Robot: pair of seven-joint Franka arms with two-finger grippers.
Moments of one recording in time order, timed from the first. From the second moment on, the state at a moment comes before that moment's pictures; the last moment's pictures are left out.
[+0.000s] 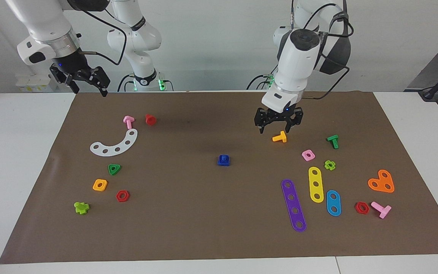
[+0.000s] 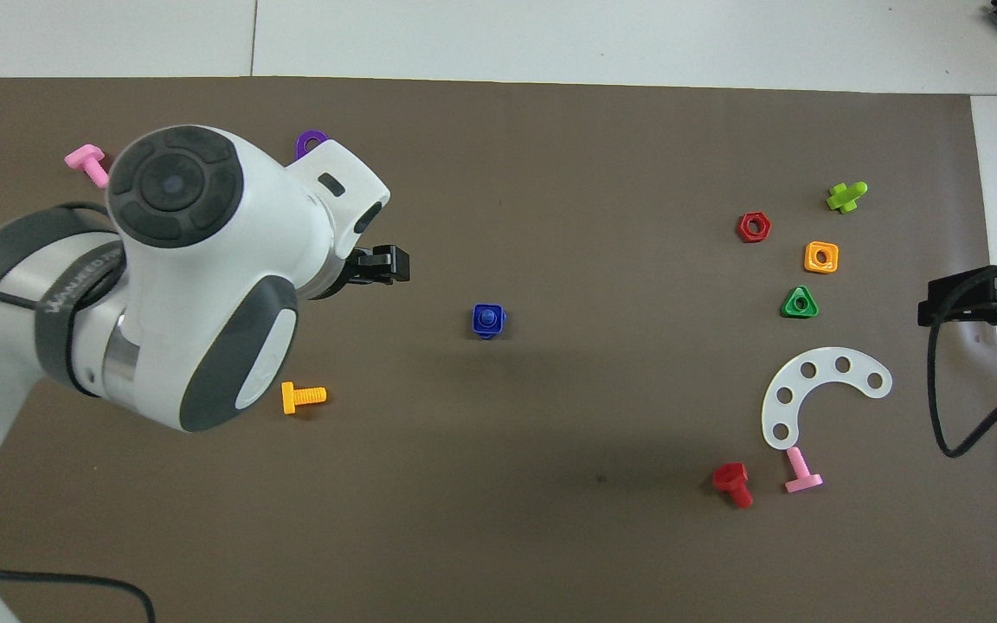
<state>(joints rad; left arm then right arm) -0.46 0.17 -0.03 -1.69 0.00 1.96 -0.46 0.05 -0.08 -0.07 -1.62 -0.01 1.50 0.16</state>
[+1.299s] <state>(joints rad) -0.64 0.50 -0.03 -1.68 0.06 2.30 -0.54 0.05 -0.08 -0.07 -1.62 -0.01 1.50 0.16</state>
